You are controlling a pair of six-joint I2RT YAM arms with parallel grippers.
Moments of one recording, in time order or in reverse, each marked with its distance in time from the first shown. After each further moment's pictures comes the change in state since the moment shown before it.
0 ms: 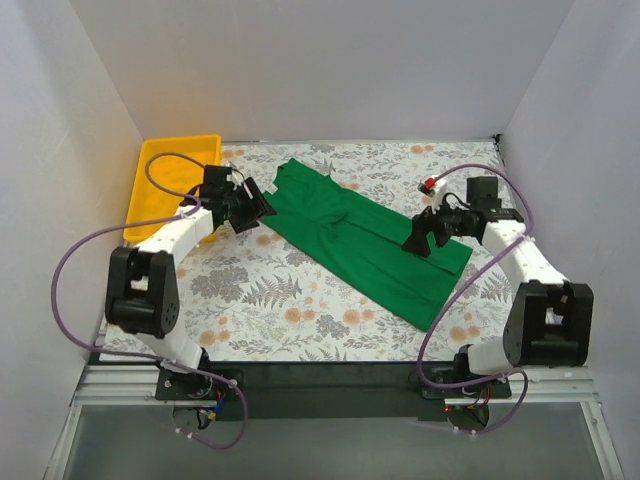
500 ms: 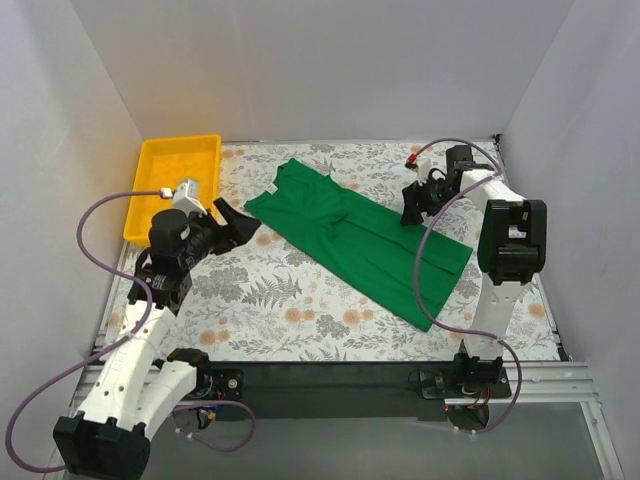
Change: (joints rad) left arm -0.006 -0.859 -0.319 0.018 0.006 0.047; right arm 0.029 0.667 0.575 -0.158 0.153 -0.076
